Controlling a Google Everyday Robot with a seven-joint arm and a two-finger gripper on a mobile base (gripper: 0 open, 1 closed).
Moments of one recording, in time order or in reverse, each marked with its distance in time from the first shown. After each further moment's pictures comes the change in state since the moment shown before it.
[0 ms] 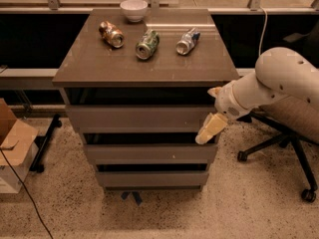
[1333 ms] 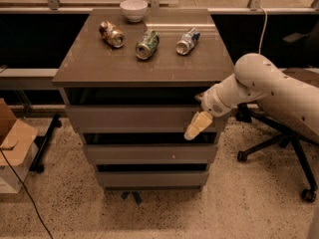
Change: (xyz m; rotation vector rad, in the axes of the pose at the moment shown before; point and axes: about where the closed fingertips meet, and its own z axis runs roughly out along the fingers) arm 0.002 -0.029 0.078 -0.132 -0.034 0.050
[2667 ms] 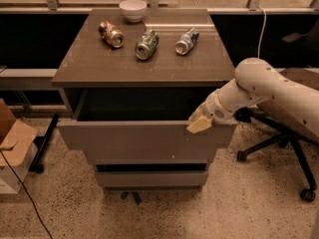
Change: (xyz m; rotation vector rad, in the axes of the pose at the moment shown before) arm 0.013 0.013 0.009 -0.033 0.029 0.017
